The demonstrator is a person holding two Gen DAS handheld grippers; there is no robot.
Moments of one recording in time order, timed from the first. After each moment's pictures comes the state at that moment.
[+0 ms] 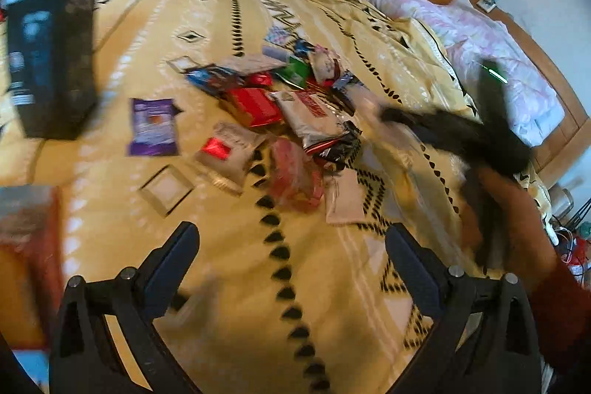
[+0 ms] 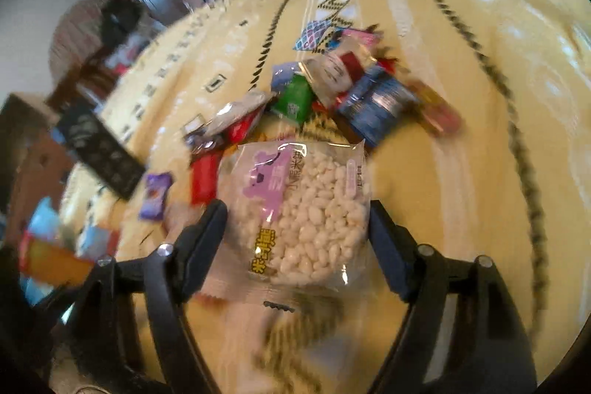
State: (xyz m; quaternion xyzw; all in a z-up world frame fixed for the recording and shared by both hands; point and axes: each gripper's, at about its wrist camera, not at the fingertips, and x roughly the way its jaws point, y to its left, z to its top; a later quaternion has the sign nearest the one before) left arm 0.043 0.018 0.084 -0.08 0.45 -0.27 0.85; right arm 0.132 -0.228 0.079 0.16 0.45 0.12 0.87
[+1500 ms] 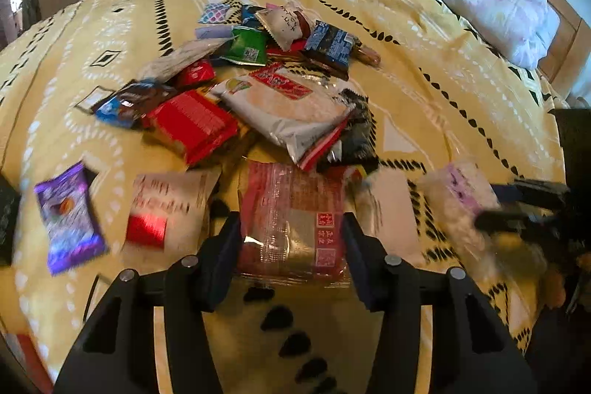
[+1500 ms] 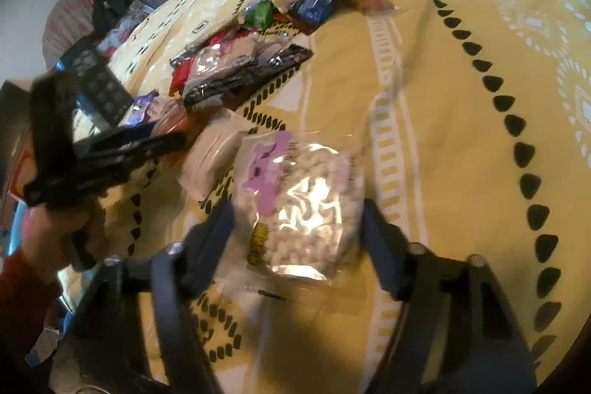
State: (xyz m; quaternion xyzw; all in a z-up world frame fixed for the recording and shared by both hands) left arm 0.097 -0.051 0.037 0.07 0.46 -0.32 0.83; right arm 0.040 -0.245 0.034 0.15 0.49 0.10 0.85
